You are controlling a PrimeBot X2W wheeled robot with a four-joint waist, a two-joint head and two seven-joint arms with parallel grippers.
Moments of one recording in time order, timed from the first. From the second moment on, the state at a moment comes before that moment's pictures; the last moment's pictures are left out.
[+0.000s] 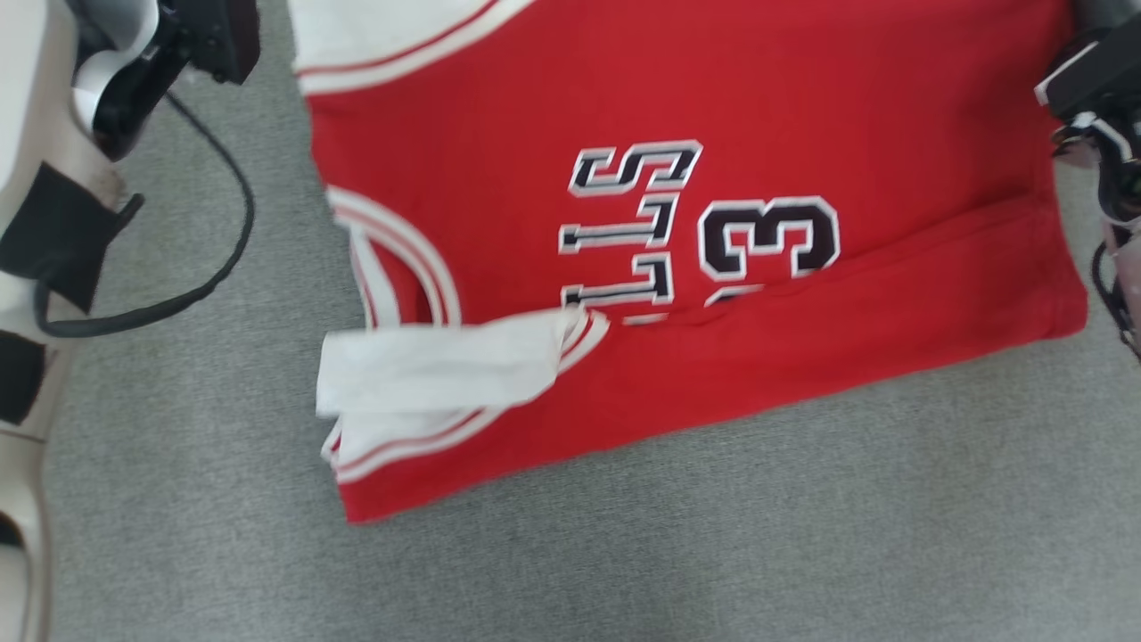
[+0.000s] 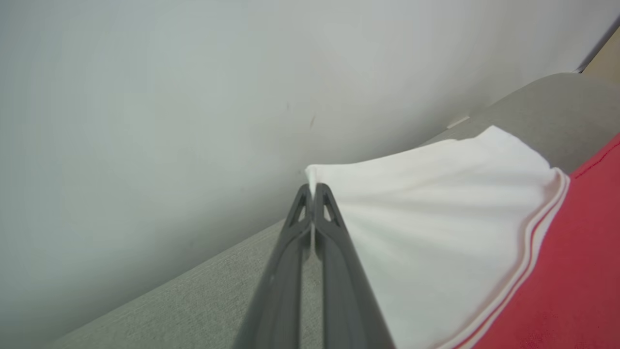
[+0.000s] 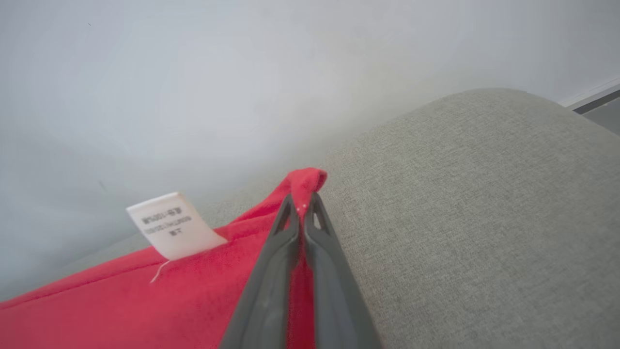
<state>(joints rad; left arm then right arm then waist) -1.46 0.32 -0.58 0.68 -0.49 -0.12 0.28 -1.22 -0.45 0.47 0.92 0.89 0.13 -0.01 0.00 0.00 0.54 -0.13</state>
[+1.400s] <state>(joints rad) -0.44 0.52 -0.50 -0.34 -0.77 0.24 0.22 -0.65 -0.68 0.56 0.52 1.10 0.13 -0.26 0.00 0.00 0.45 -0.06</state>
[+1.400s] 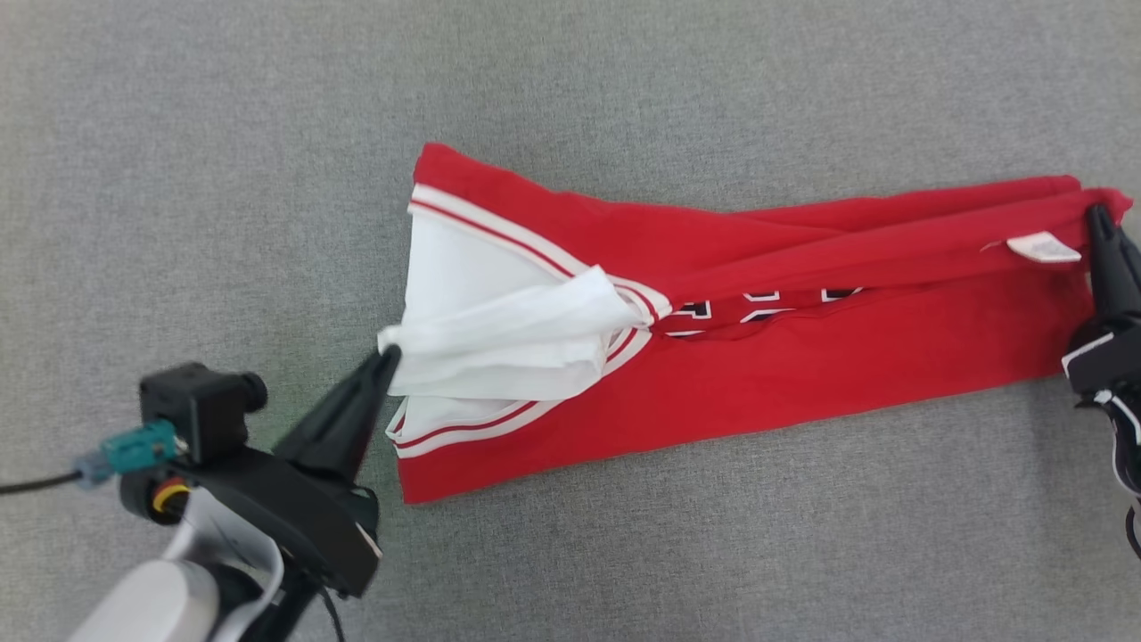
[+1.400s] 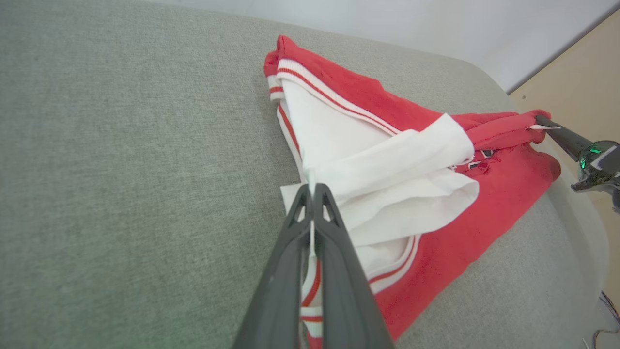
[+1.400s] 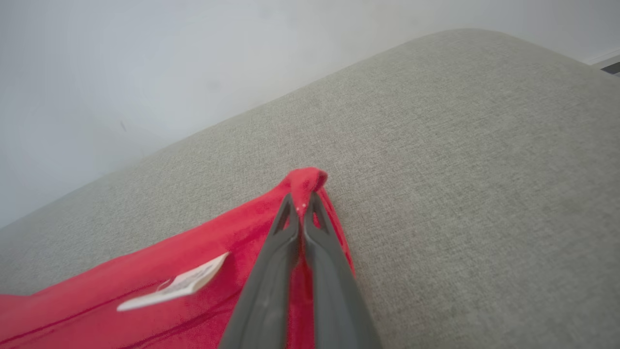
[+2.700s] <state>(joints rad) -0.15 0.34 -0.49 -0.07 -0.50 0.34 -0.26 -0.41 -0.43 0.32 0.56 0.76 0.13 -0.26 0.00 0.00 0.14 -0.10</state>
